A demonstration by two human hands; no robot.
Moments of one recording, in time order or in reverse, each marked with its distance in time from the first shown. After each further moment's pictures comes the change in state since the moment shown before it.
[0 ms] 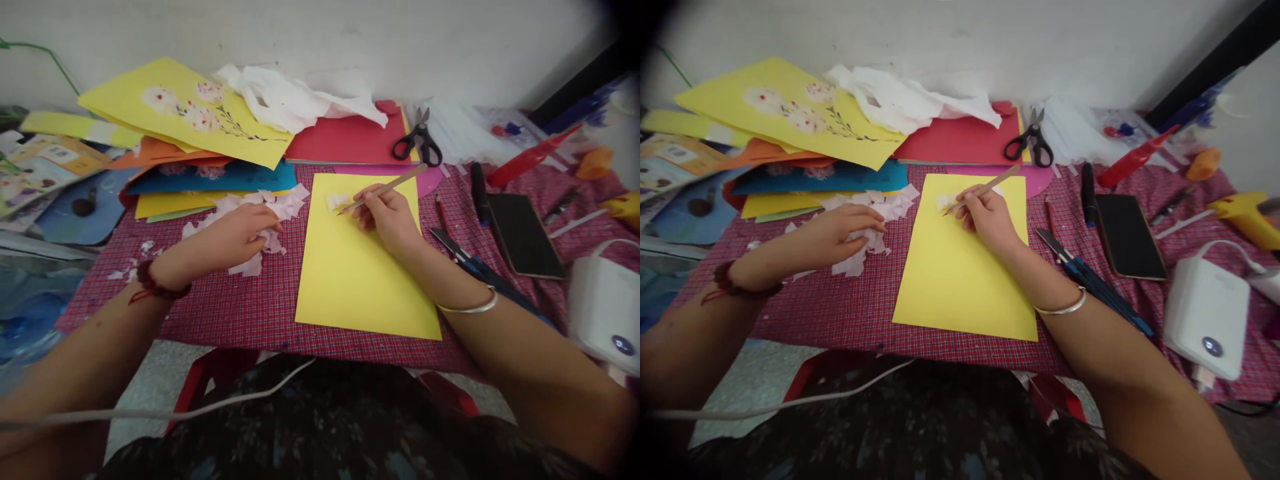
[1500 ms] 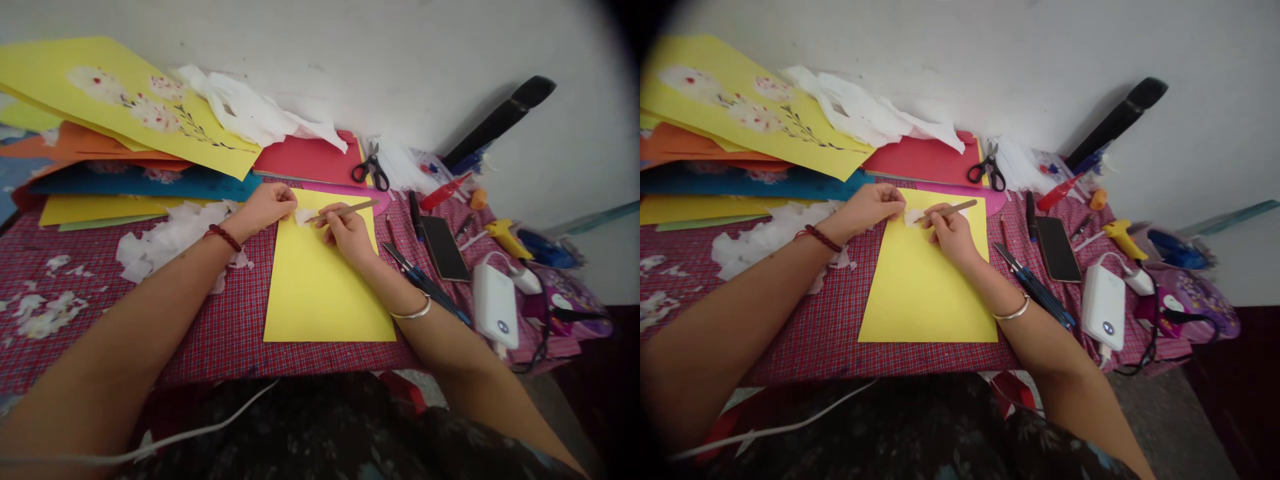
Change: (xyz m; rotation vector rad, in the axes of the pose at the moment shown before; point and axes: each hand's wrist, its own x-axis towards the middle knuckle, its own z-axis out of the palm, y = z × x) left_hand 0.123 0.015 0.041 -0.764 0.300 -0.165; right_hand -0.001 0.005 0.002 -0.150 -0.020 -0.082
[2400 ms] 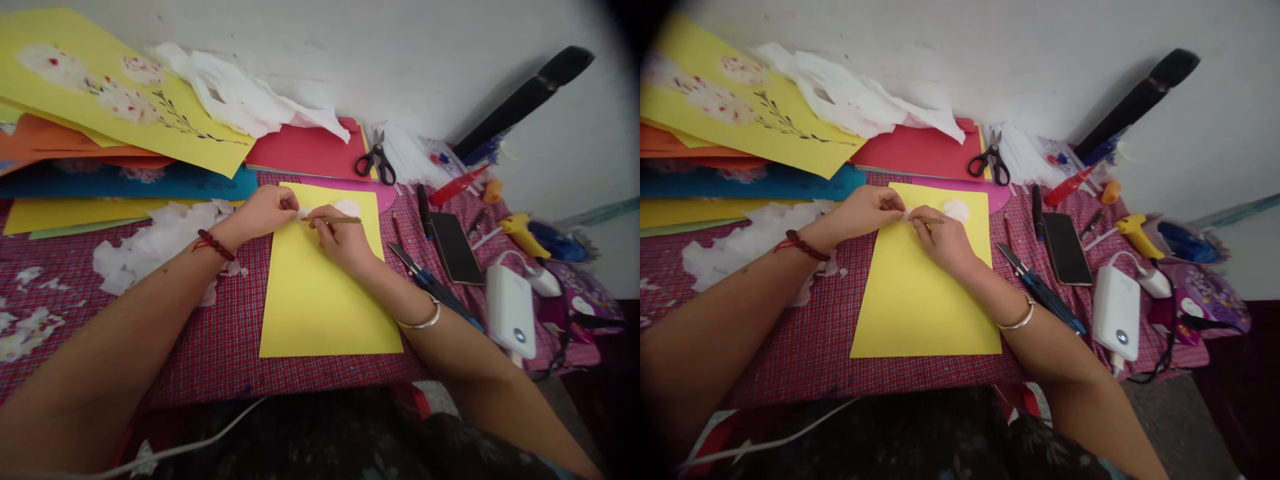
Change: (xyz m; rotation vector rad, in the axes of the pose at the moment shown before) left_hand 0.004 0.004 0.000 0.334 -0.105 0.076; right_hand -0.003 -0.003 0.000 -0.603 -0.134 -0.346
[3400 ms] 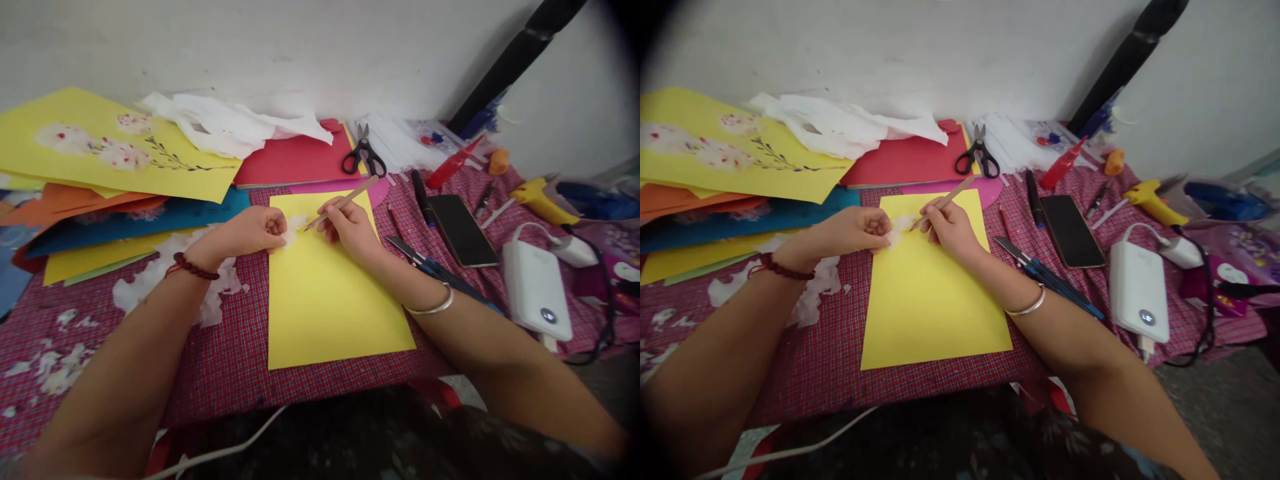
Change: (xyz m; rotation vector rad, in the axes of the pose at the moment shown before) left_hand -0.012 0.009 -0.026 -0.023 -0.320 -0.026; right_hand 0.010 0.010 -0.008 0.772 0.213 0.424
